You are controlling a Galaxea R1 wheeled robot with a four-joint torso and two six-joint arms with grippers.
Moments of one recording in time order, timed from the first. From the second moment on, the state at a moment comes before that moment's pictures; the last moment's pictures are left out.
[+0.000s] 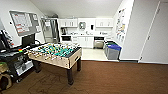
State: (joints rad) left arm 1.49 2.82 -2.49 0.61 -0.03 -0.47; right arm -1.47 2.95 -2.70 -0.37 -0.01 0.49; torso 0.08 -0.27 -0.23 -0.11
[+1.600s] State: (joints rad) left arm 1.49 2.82 -2.49 0.61 -0.03 -0.47; right arm -1.47 2.95 -2.70 -0.37 -0.01 0.49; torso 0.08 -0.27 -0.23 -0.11
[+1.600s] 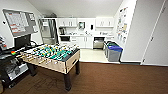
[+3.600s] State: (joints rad) left arm 1.49 2.82 -2.49 0.61 -0.03 -0.47; right arm -1.47 2.96 -2.70 -0.37 -0.01 0.49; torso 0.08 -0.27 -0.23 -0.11
